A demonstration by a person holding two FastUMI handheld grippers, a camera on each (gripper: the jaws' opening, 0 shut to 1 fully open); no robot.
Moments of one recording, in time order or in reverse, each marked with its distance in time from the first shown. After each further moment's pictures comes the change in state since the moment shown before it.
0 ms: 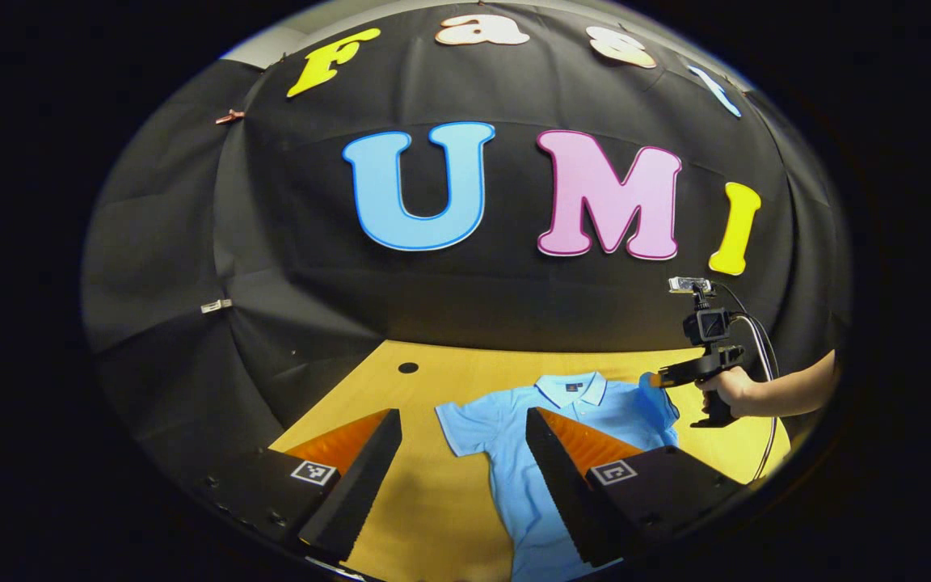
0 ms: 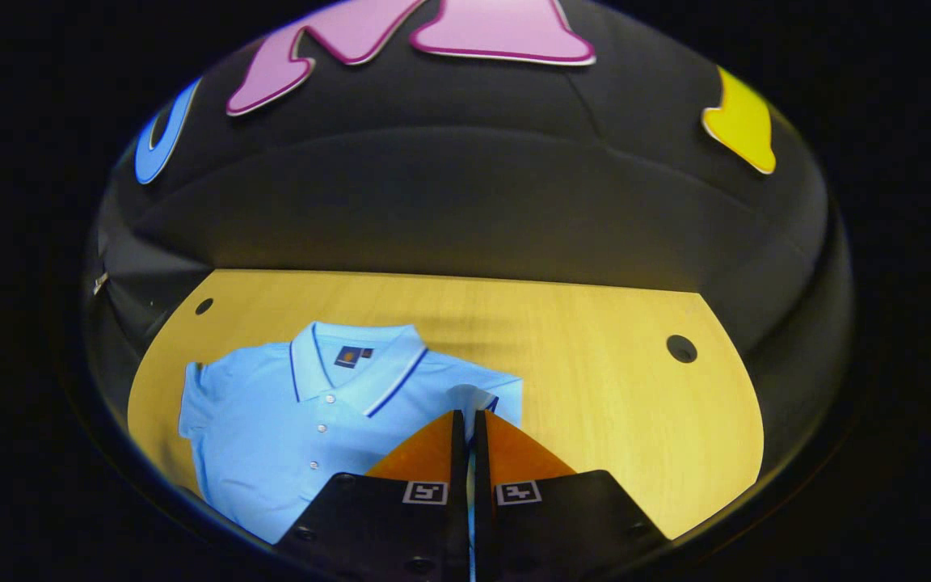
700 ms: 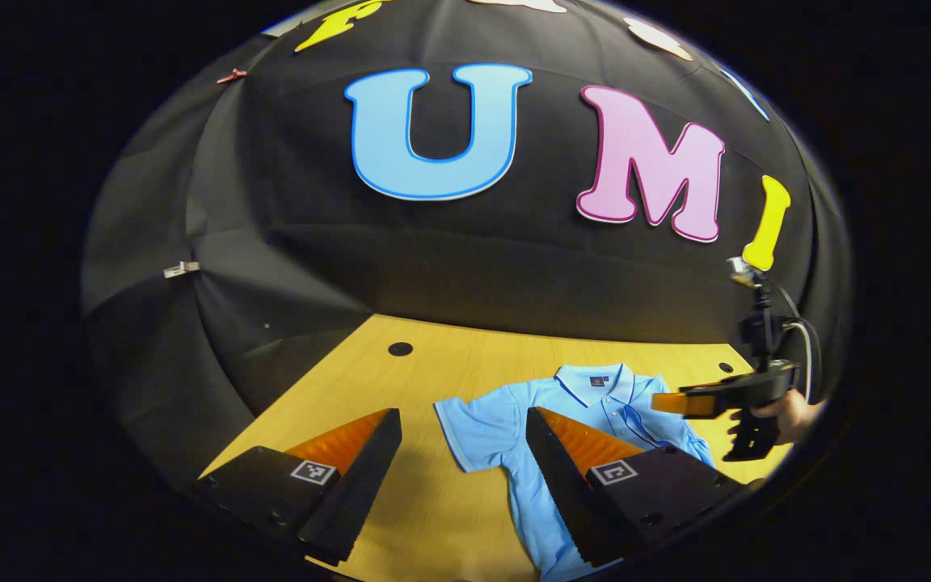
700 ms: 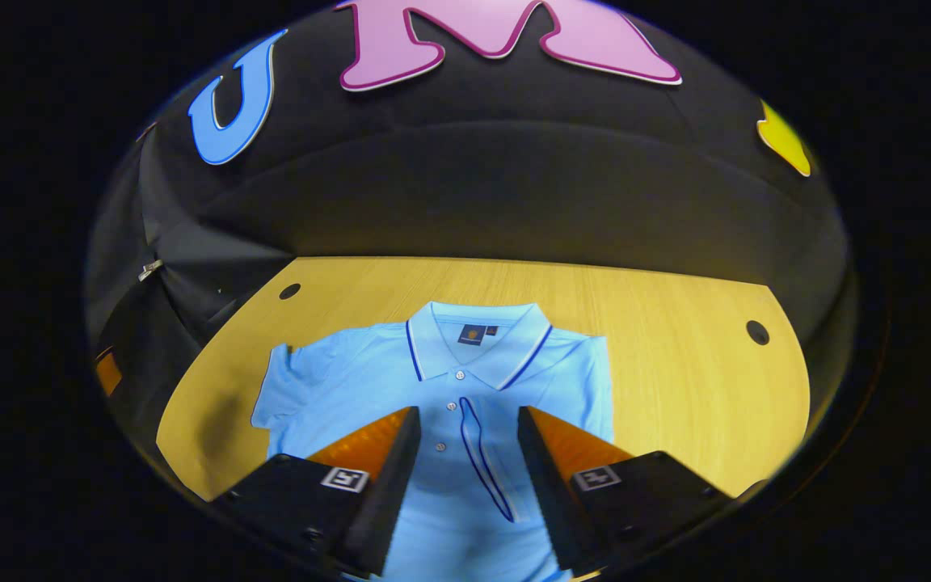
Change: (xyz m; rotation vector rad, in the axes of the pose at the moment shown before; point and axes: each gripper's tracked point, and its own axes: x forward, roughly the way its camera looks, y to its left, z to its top) left arm 0.145 0.017 -0.041 -0.051 0.093 -0.058; right arm -0.054 0.074 -0.017 0.012 -0.023 0.201
